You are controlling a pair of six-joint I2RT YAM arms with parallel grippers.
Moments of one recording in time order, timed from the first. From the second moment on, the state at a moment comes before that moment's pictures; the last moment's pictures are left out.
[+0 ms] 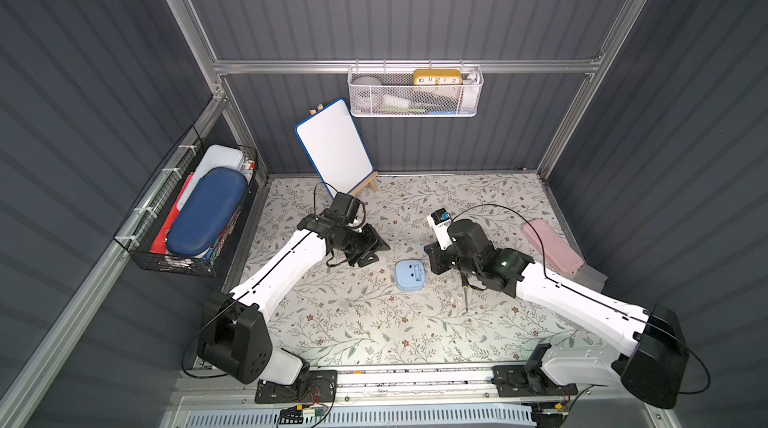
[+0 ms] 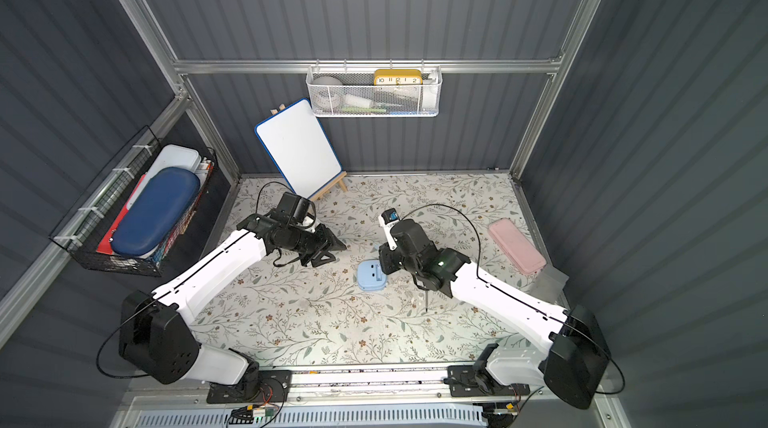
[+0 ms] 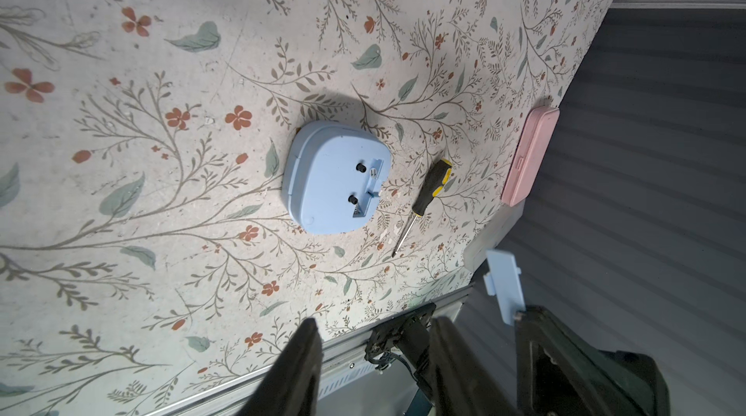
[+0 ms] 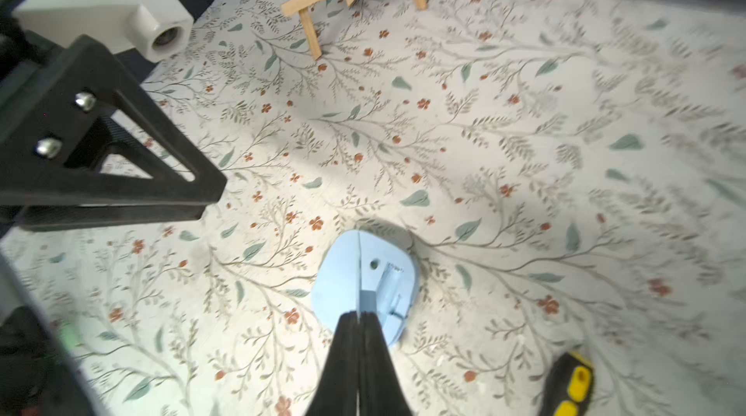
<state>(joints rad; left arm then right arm) -0.46 1.49 1.22 -0.80 0.52 -0.95 0.73 1.26 0.95 -0.35 -0.04 0.36</state>
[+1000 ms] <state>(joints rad) -0.45 1.51 1.12 -0.70 0.52 -0.90 0.56 1.45 0.62 -0.34 -0.76 0.64</state>
